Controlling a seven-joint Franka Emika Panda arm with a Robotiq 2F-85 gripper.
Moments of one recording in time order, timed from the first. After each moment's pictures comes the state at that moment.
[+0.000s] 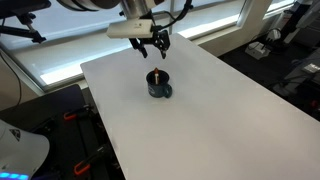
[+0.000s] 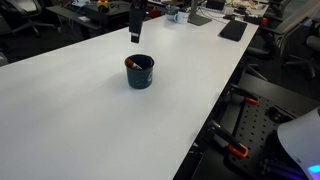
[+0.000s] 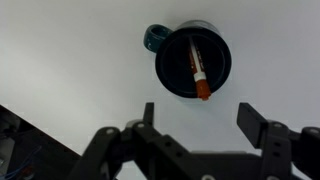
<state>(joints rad) 0.04 -0.02 0.05 -2.56 -0.33 2.80 -0.25</state>
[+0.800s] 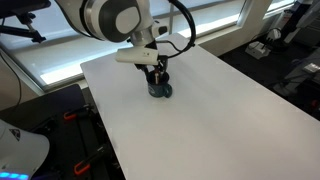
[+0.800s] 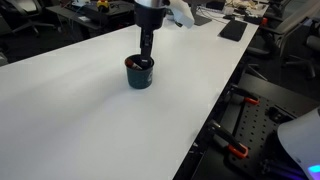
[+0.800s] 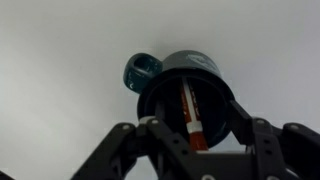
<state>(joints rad) 0.01 0.17 0.04 -2.55 -0.34 2.90 -0.34</state>
